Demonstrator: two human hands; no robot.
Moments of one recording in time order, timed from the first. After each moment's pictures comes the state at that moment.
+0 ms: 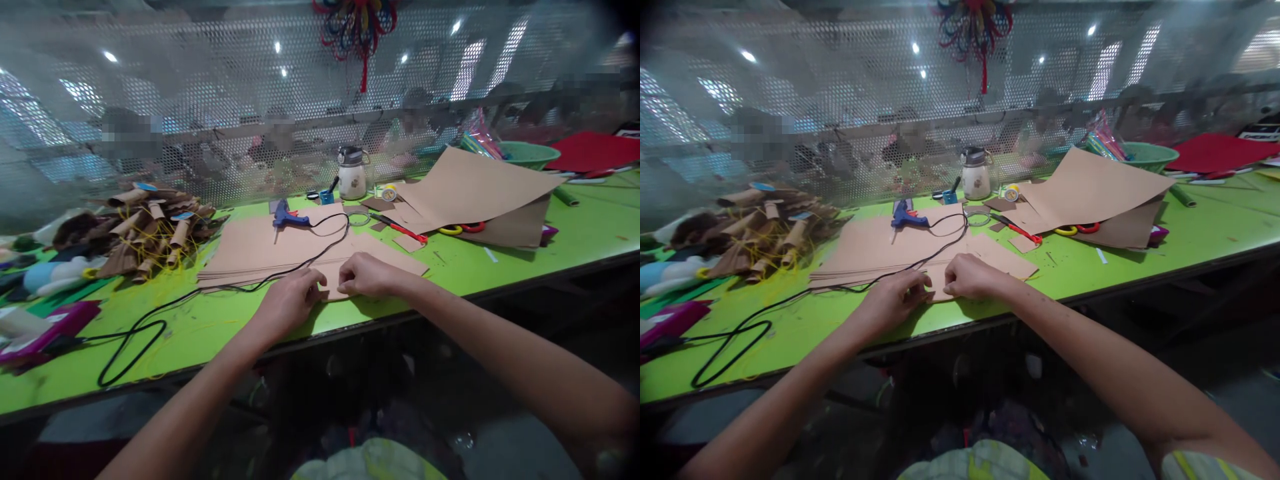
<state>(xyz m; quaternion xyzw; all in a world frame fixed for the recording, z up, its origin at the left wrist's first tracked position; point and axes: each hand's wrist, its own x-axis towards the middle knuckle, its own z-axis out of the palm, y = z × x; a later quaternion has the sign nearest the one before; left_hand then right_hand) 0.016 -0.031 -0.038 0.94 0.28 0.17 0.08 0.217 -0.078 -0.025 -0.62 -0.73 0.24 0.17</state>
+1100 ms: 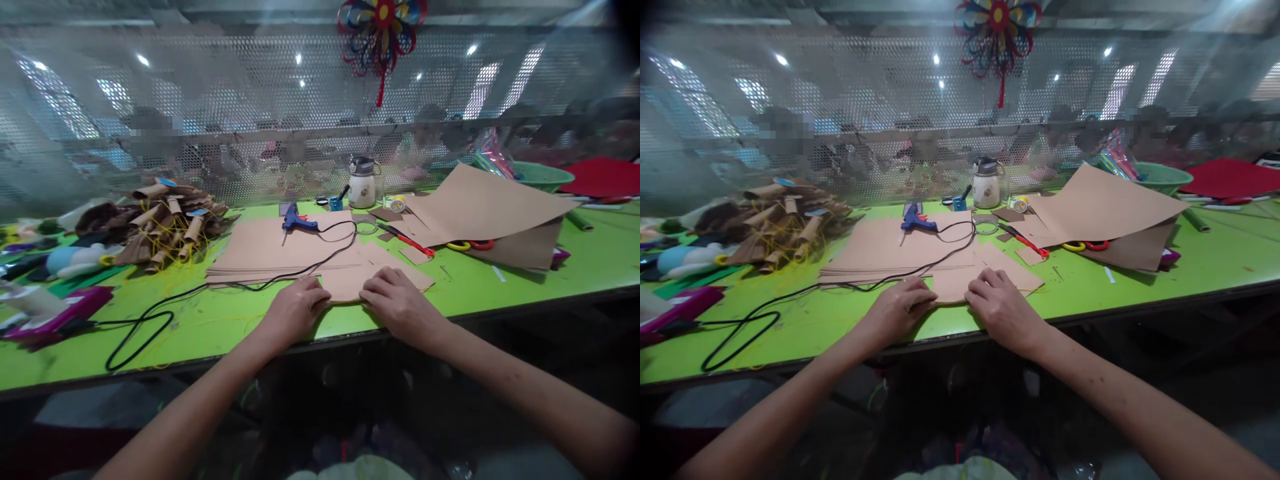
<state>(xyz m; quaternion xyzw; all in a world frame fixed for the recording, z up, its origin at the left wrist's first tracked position) 0.013 -0.034 -0.057 0.94 0.23 0.24 0.02 0.233 -0.137 -0.057 -0.49 -0.83 -0.15 0.20</state>
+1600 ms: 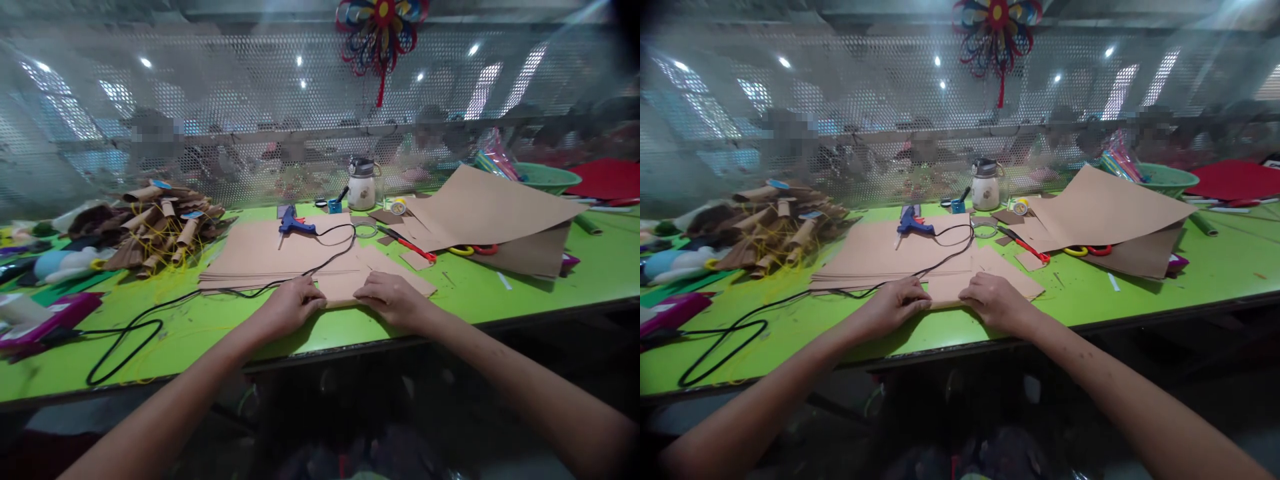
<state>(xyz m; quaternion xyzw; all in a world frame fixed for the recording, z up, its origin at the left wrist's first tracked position) 0.017 -0.014 -0.039 0.94 0.26 0.15 0.16 0.254 -0.101 -0.063 -0.45 -0.84 -0.02 0.30</state>
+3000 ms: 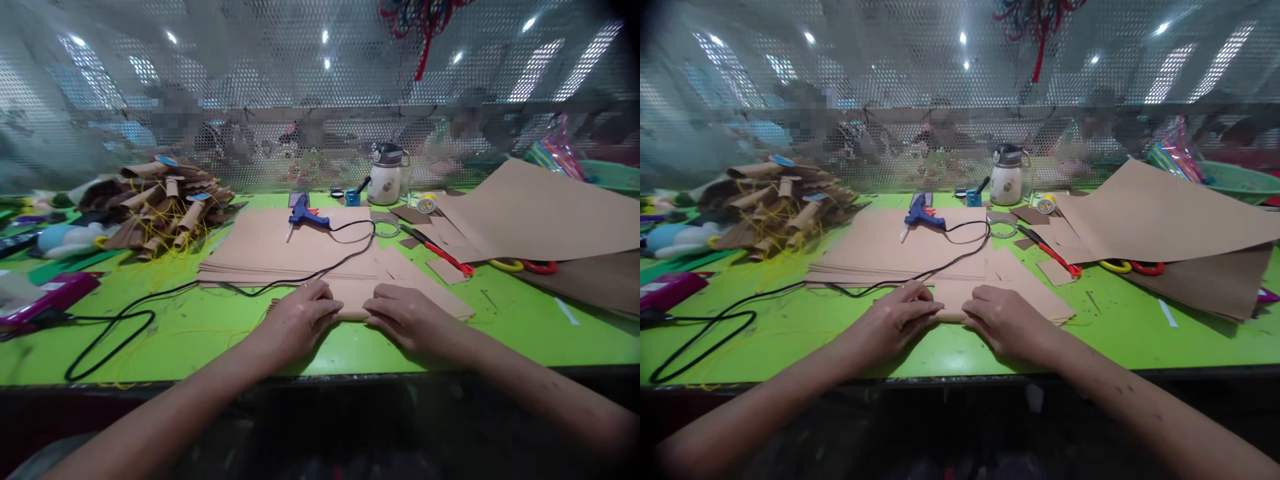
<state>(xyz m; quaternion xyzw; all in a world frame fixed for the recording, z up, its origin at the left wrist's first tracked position) 0.018 -0.024 -0.055 0.95 0.23 0.20 0.10 0.248 -0.093 -0.050 -0.47 -0.86 0.07 0.17</state>
